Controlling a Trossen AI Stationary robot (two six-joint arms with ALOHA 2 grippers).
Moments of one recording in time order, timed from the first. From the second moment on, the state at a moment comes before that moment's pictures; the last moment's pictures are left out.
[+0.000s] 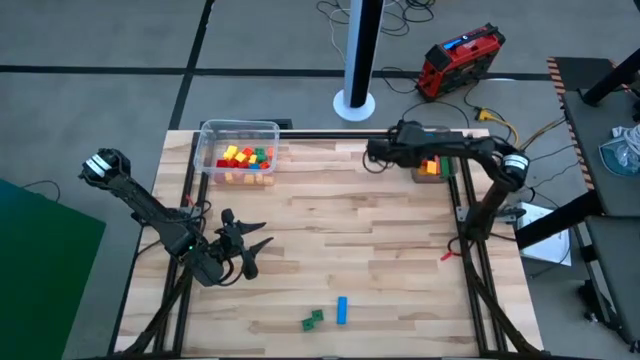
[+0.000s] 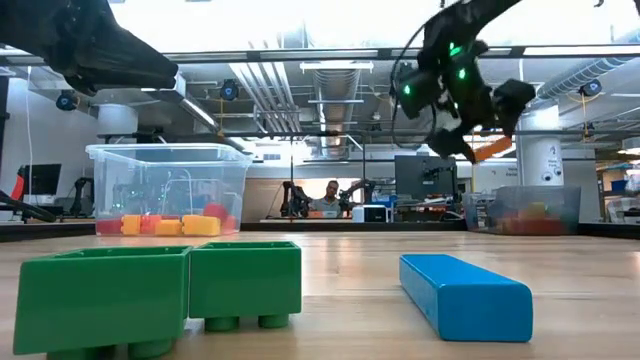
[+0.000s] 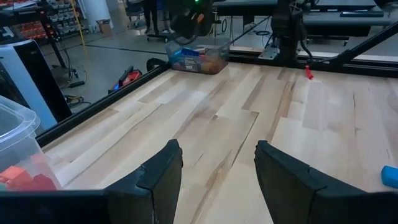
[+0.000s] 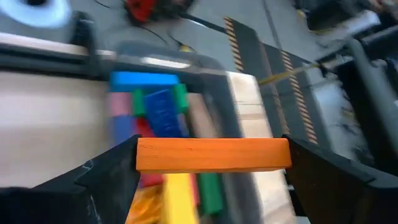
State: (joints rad) left arm -0.74 1.11 0.48 0.03 -1.16 -0.54; right arm -0.52 1.73 1.28 -1.42 0.88 1.18
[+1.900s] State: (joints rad) left arm -0.74 1.12 0.47 0.03 -1.16 -0.56; right arm -0.66 1.84 1.18 -1.19 0.91 0.82
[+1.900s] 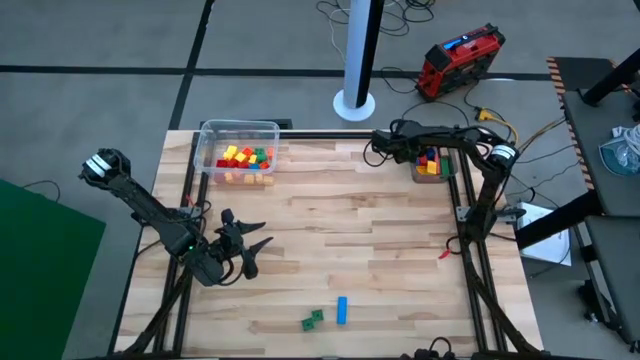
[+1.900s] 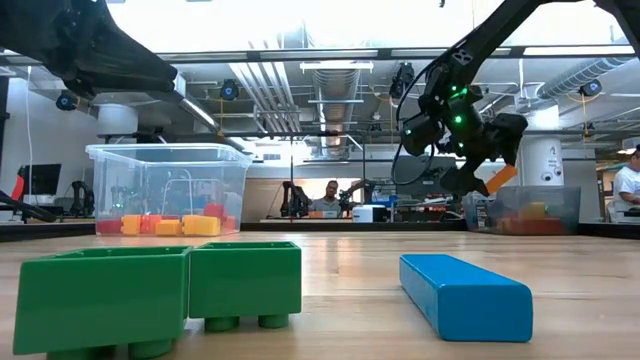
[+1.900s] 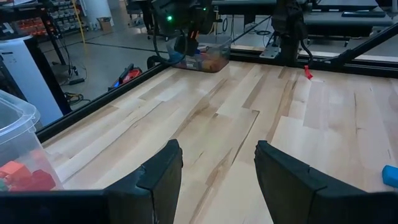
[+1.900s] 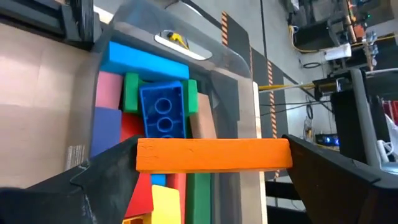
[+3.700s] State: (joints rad) left arm -0.73 1.12 0.47 0.00 -1.17 -0.55; right arm -0.66 1.83 1.19 -1.11 0.74 0.78
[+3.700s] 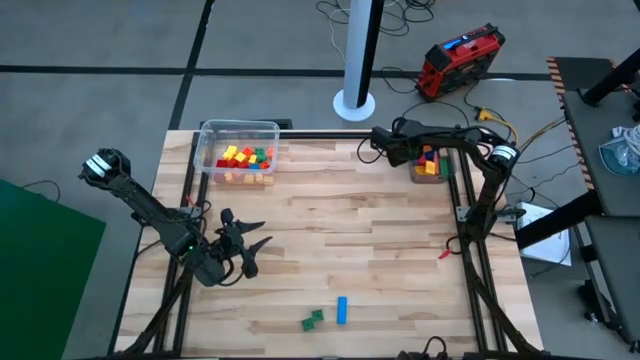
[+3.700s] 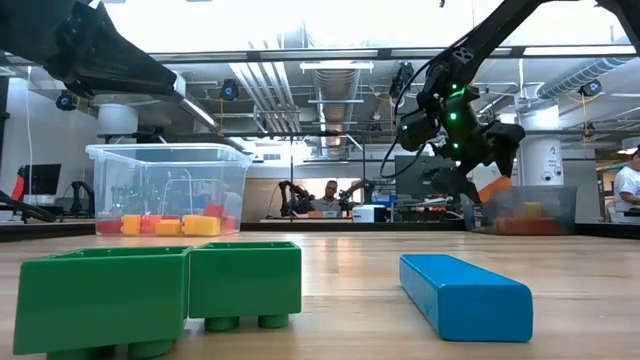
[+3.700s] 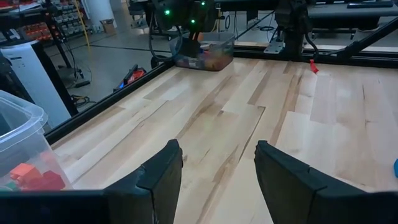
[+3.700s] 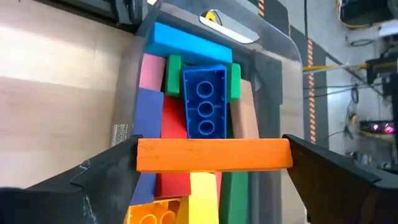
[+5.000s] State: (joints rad) left arm -0.73 1.12 0.47 0.00 -1.17 -0.48; right arm -0.67 1.79 1.29 -1.27 0.91 0.67
